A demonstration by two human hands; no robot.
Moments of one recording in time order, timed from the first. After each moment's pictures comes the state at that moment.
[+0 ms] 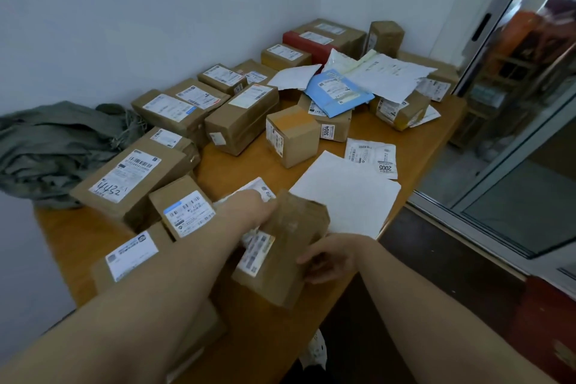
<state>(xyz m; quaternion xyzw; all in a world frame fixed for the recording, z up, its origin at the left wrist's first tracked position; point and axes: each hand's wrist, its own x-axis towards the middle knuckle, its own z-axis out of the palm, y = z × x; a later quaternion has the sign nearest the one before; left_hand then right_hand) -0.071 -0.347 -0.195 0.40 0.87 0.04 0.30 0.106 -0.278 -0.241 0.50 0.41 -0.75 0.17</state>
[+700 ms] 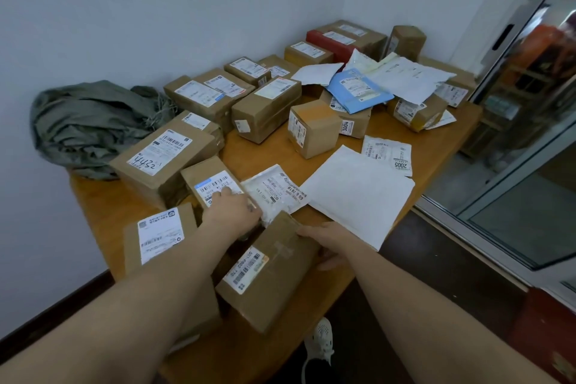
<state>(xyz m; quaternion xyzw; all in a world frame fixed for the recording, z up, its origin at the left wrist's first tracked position) -0.101 -0.435 -0.216 0.40 0.89 -0.01 0.20 0.078 -0.337 -0.236 0.58 0.56 -0.57 0.11</state>
